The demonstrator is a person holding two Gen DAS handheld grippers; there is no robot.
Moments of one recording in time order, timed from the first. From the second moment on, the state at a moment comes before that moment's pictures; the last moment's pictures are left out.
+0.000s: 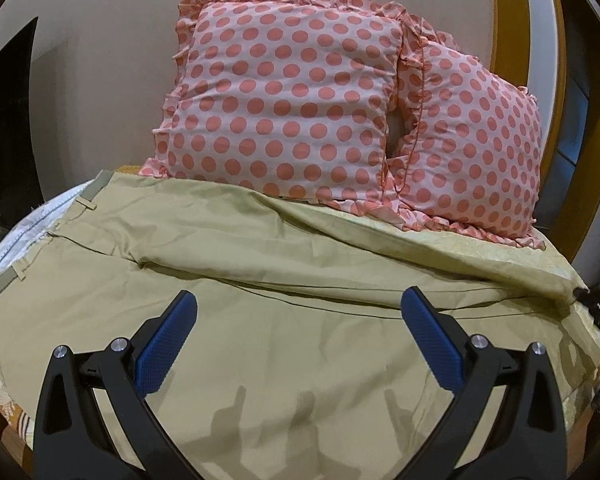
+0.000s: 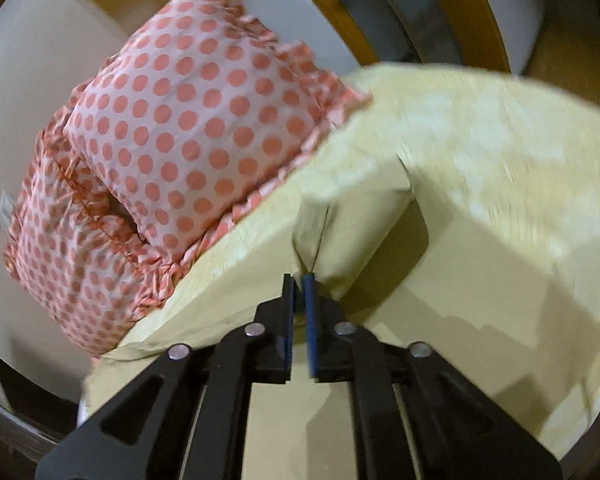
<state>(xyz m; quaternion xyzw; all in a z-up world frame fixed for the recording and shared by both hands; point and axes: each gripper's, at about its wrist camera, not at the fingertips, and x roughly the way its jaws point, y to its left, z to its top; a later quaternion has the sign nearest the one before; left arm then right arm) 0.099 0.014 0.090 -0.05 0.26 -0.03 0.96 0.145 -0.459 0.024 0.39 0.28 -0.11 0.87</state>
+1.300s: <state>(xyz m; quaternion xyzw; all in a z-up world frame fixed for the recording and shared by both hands) 0.362 0.124 0.051 -0.17 0.50 0.09 0.84 0.060 -0.460 0.054 0.37 0.14 -0.10 0.91</state>
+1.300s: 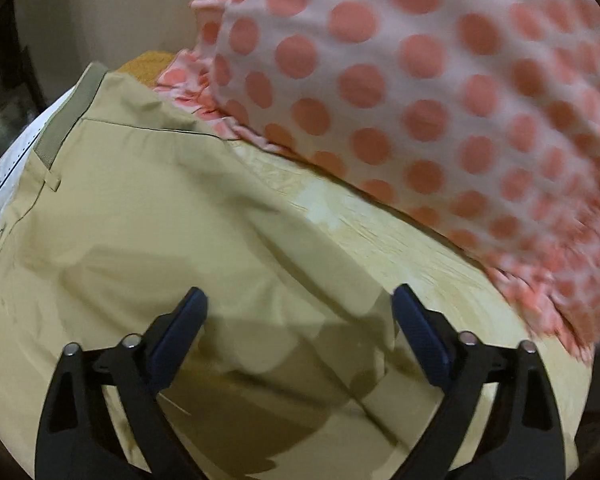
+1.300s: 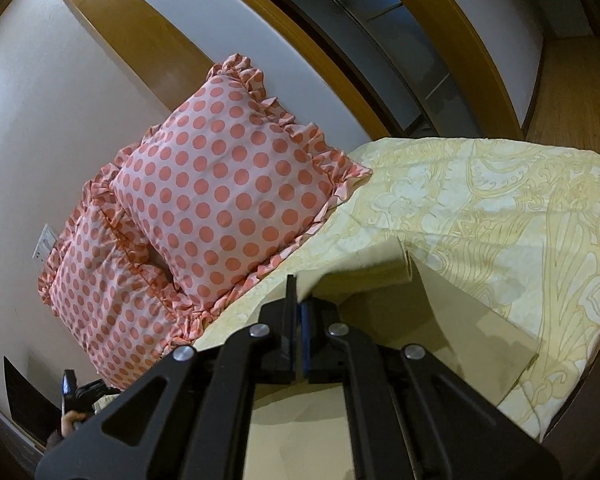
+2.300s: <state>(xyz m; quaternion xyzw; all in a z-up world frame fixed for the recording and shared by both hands) -0.006 0.246 0.048 -0.34 0.32 0.12 0.88 0.017 -0.494 0.002 0.42 0.17 -0.11 0.88</state>
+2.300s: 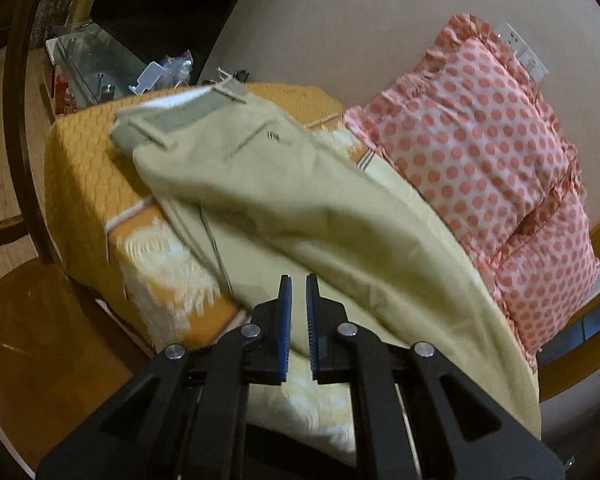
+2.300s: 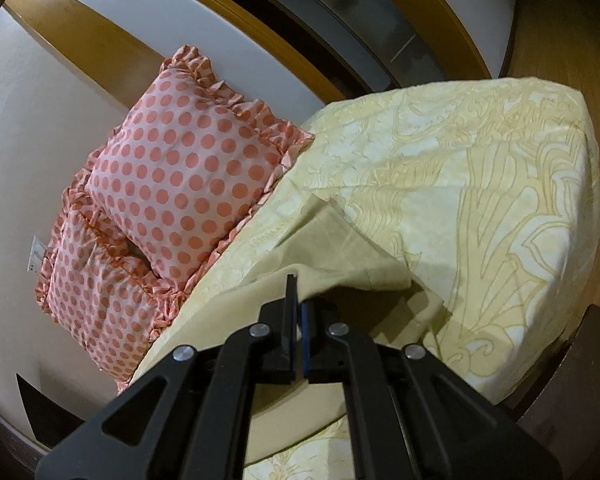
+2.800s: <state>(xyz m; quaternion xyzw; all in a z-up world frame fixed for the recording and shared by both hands) 0.044 0.254 0.023 -0.42 0.35 0.07 0.84 0.020 -0.491 0.009 0.41 0.18 -0.12 0.89</state>
